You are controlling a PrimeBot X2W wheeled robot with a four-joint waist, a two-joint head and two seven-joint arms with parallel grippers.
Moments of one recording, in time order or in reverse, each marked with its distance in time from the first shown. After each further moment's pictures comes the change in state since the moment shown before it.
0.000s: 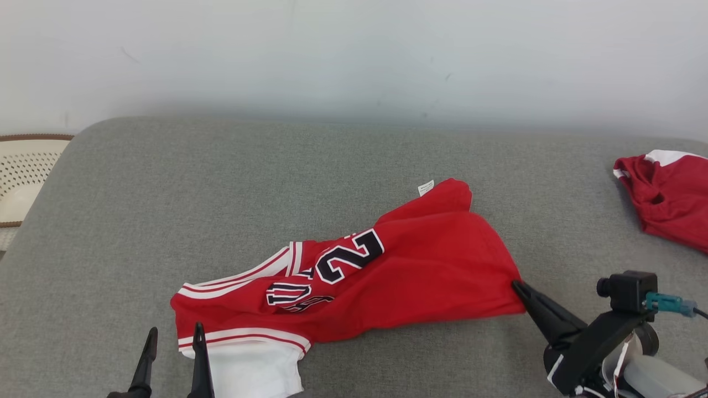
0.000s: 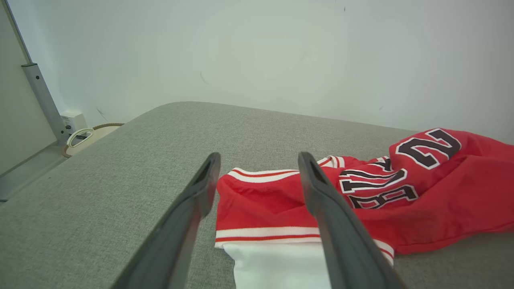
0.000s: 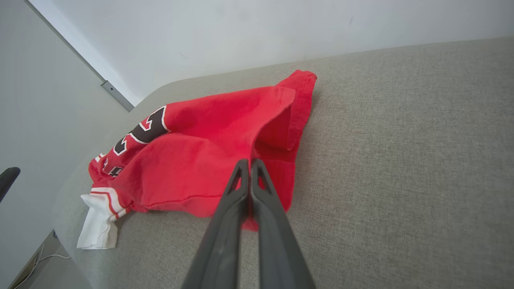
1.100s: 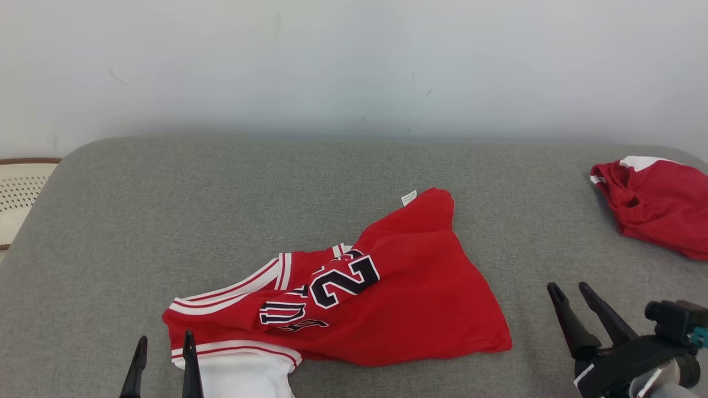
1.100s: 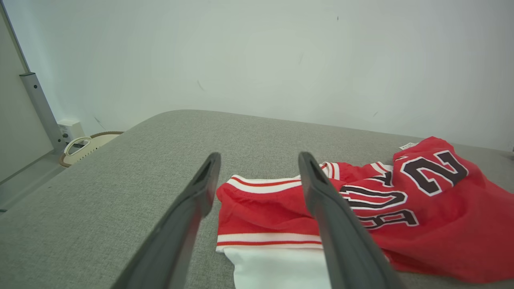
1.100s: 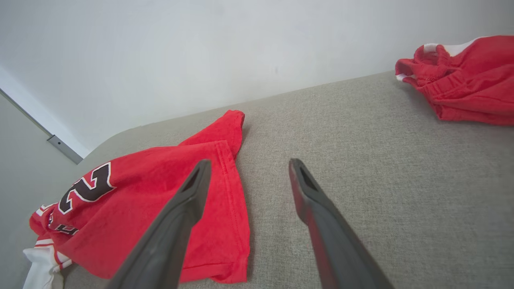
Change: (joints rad) left arm 0.032 0.000 0.035 -0.011 0.010 -0.017 0.000; right arm 0.193 0.106 -0.340 0.062 -0.192 0.000 -0.044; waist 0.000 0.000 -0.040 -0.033
